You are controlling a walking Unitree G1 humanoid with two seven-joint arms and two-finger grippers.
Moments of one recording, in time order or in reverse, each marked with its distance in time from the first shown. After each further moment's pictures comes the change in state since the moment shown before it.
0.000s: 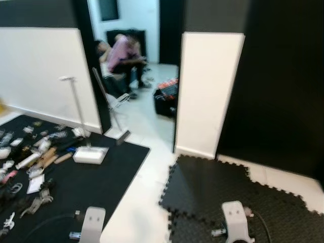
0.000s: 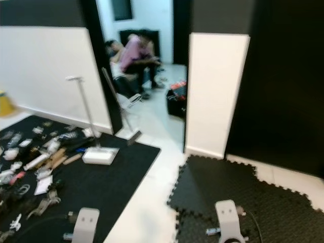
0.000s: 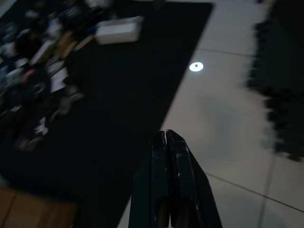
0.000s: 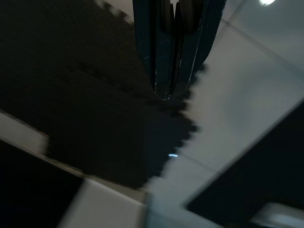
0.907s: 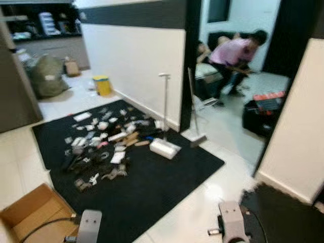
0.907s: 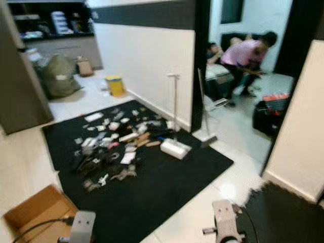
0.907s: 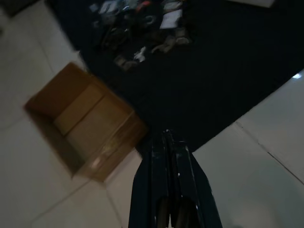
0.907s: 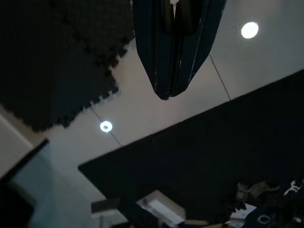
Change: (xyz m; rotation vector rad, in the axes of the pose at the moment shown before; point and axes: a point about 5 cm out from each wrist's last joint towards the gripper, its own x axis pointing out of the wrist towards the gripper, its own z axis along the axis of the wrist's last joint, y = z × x) left arm -0.002 0.001 -0.006 -0.001 0.025 0.009; right arm 0.001 -0.002 0.001 -0.006 0.002 -0.008
